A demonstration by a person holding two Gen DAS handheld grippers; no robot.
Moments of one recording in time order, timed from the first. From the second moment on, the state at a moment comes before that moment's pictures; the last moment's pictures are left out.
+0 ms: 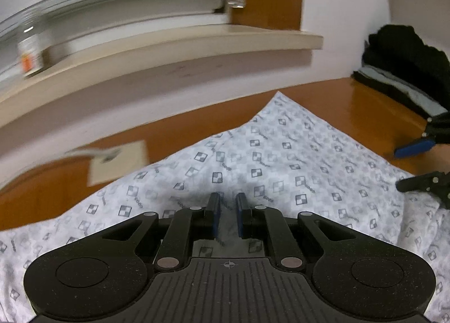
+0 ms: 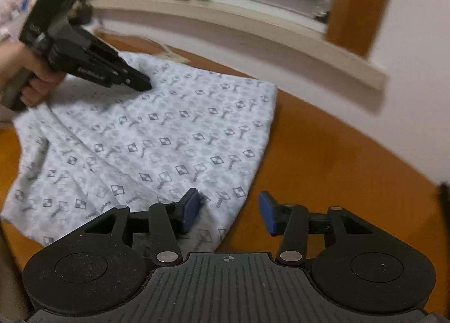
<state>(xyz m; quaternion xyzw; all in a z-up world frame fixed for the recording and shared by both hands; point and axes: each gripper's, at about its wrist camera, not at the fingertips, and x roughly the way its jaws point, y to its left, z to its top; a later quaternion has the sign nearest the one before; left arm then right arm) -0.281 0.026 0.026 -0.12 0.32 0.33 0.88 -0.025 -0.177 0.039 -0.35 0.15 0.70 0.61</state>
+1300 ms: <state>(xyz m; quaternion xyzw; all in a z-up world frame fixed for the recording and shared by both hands) -0.486 0.077 0.037 -0.29 0.26 0.40 0.83 -0.290 -0.149 0.059 -0.28 0.10 0.85 0.43</state>
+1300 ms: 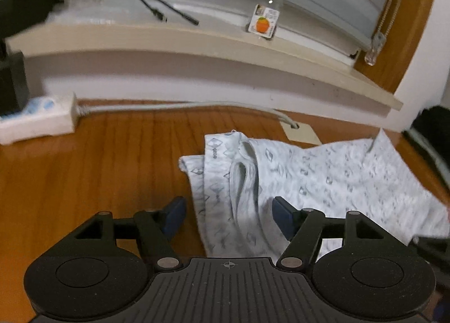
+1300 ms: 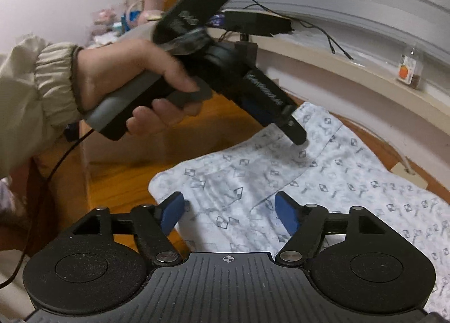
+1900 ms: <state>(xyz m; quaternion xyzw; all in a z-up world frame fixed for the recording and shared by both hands) -0.472 0.086 0.032 -0.28 0.27 0.40 0.83 -0.292 -0.140 0.050 -0.27 0.11 0.84 0.45</state>
